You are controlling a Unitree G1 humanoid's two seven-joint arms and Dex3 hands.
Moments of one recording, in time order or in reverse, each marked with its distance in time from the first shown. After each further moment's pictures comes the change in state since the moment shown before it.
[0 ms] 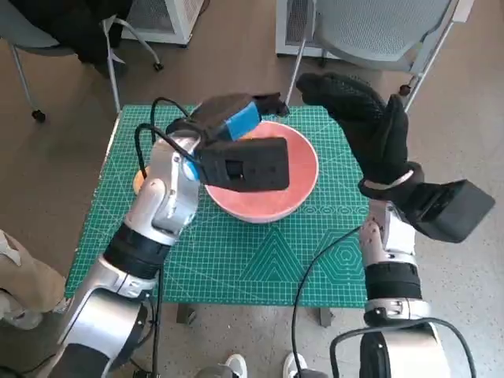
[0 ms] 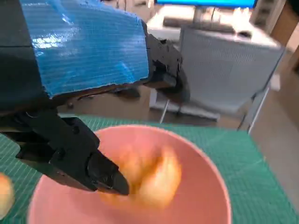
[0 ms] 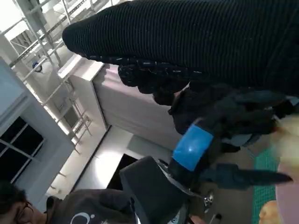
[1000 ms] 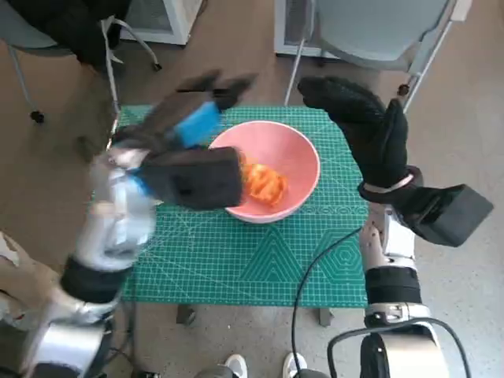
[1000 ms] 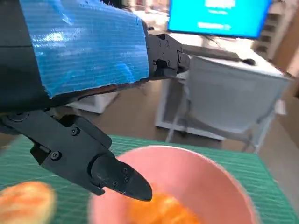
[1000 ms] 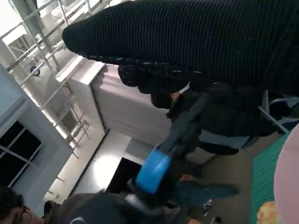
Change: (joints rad) left arm 0.238 0.225 0.153 -0.522 -0.006 0.136 -0.138; right arm 0.033 0.002 0.021 -0.034 0.000 0.010 -0.021
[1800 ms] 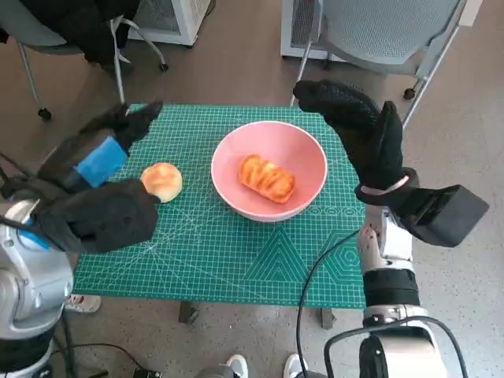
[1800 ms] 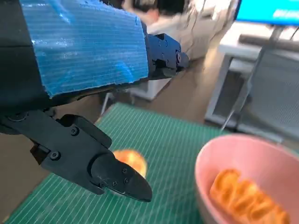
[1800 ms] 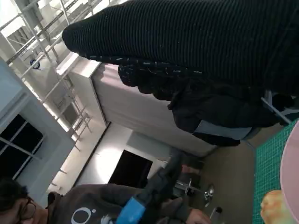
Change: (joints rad) left arm 0.281 0.191 0.164 -0.329 -0.023 0.217 -0.166; right arm 0.006 0.007 0.009 -0.012 0.000 0.018 -0.001
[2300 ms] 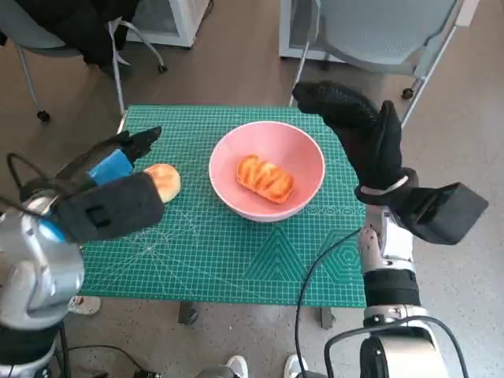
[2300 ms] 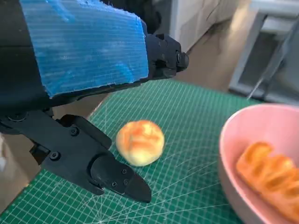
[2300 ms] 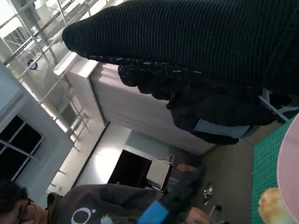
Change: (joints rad) left arm -0.063 0.002 -0.112 0.201 0.008 0.029 0.002; right arm 0.000 -0.004 -0.002 0.001 0.003 0.019 0.009
